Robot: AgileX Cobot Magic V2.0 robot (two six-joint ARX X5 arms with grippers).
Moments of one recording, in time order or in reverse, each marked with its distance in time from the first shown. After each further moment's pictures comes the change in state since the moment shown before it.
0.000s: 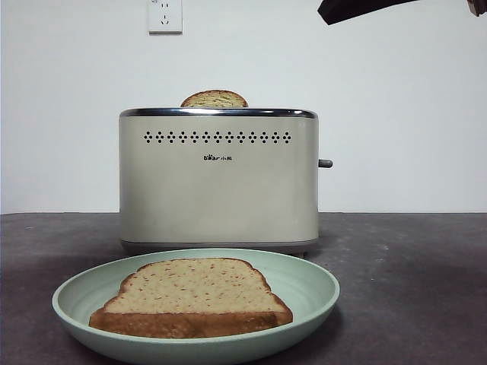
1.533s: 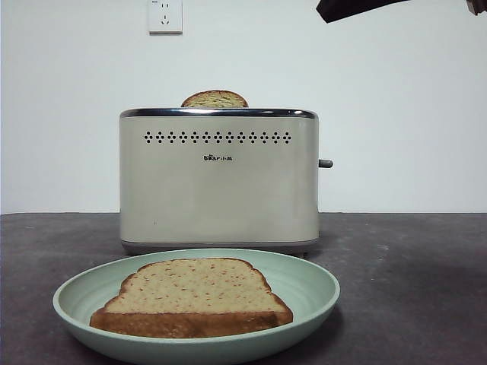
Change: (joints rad) left arm 0.423 -0.722 -0.962 0.561 -0.236 -0.024; right arm 0.000 0.000 0.000 0.006 0.000 0.000
